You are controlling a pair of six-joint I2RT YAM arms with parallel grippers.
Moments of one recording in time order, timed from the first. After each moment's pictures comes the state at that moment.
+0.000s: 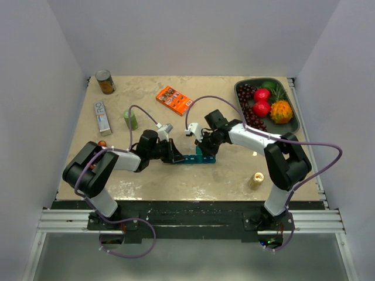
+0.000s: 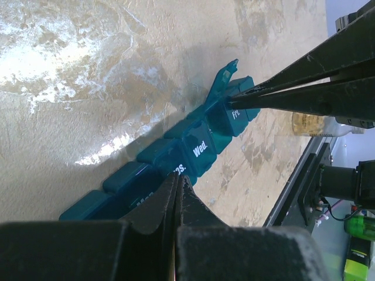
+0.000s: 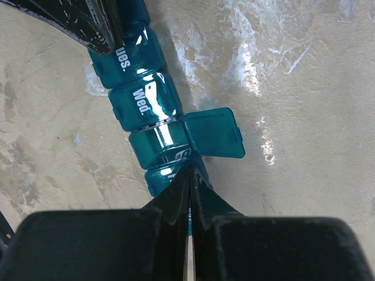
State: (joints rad) left arm -0.50 1.66 0.55 0.54 0.53 -0.64; right arm 0.58 1.77 1.15 -0.53 -0.38 -0.55
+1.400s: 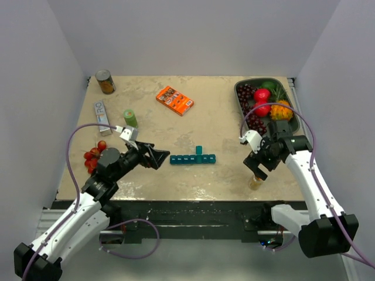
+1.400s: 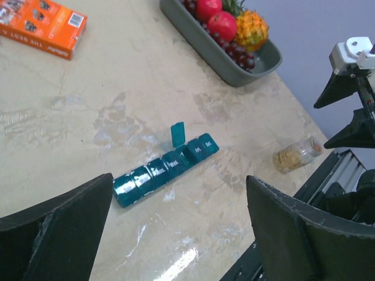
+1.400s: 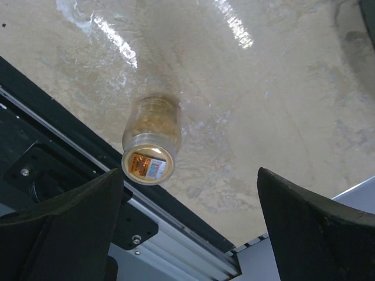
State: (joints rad) left arm -0.50 0.58 0.41 0.06 0.21 -0.45; right arm 0.12 1.05 0.97 -1.16 -0.15 -0.74
